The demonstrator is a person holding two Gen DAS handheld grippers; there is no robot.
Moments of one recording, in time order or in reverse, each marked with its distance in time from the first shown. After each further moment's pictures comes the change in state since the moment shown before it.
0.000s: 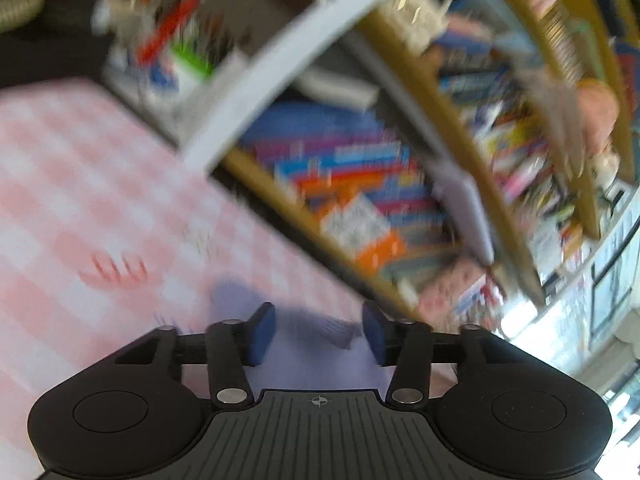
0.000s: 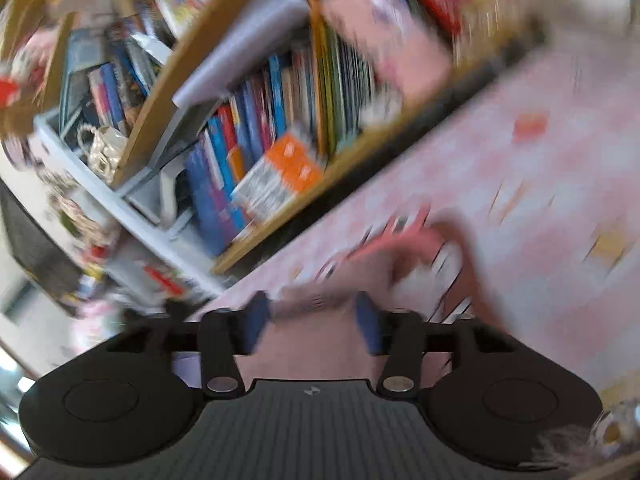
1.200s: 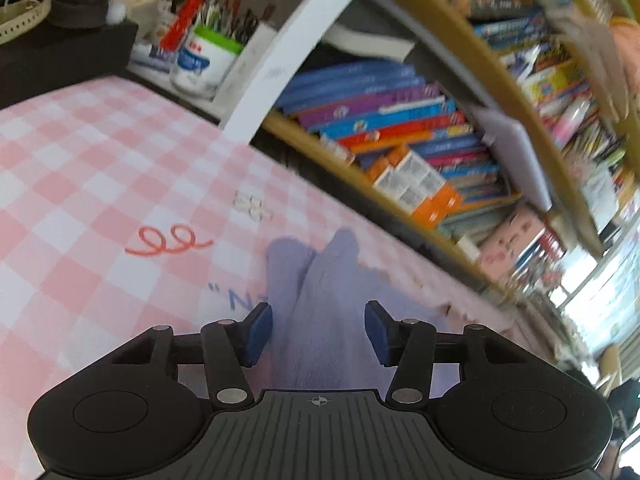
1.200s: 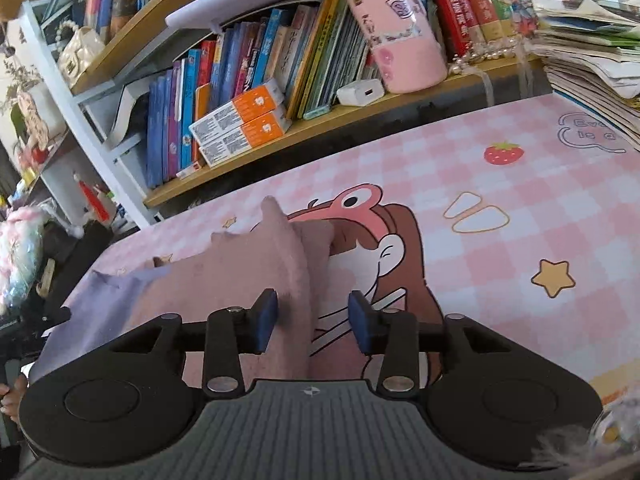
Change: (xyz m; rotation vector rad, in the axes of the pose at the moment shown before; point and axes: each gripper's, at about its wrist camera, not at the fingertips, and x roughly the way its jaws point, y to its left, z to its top) left arm 0.026 0.003 -0.020 0.065 0.174 0.175; right arm 0.012 0.013 -0.020 -0.215 0.137 -0.176
